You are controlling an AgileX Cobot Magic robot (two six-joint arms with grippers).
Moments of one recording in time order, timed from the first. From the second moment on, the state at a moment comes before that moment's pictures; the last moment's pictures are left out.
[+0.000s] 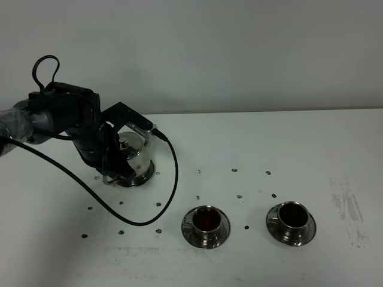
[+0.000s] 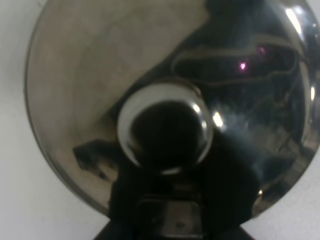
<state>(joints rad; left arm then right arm) -0.27 2.20 -1.67 0.09 0.74 0.38 -0.02 0.00 -0.49 0.03 1.08 -0.11</state>
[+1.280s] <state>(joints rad) -0.27 2.14 -1.67 0.07 0.79 0.39 -0.02 0.00 -0.49 0.03 1.08 -0.11</state>
